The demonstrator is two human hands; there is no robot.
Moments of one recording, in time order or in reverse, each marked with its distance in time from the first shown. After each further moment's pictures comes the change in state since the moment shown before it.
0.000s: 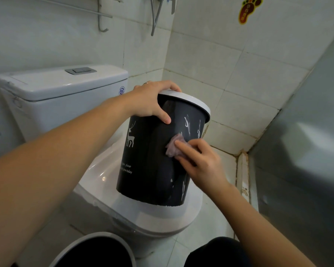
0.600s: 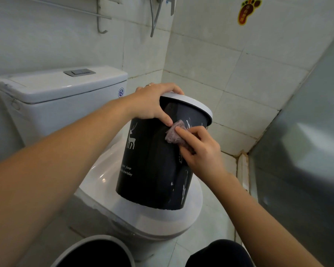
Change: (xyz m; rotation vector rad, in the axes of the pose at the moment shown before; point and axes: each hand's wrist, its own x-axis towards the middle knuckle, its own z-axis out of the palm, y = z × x) left_hand 0.001 0.005 0.001 0.029 0.004 0.029; right_hand 0.029 0.004 0.000 -0.002 0.045 0.008
